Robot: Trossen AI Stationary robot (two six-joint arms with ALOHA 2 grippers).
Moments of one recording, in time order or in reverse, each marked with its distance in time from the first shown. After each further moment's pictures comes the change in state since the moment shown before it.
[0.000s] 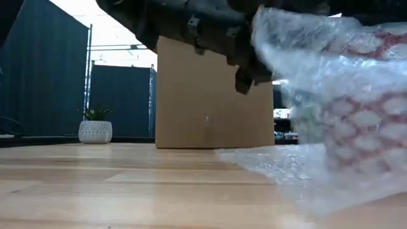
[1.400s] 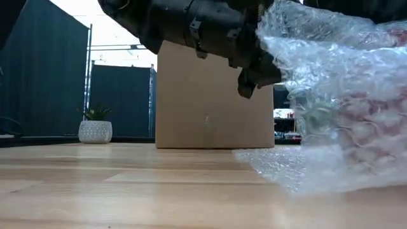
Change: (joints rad) left arm 0.004 -0.051 -0.006 -0.049 0.049 -0.011; right arm 0.001 -0.048 -0.090 0.023 -0.054 0.053
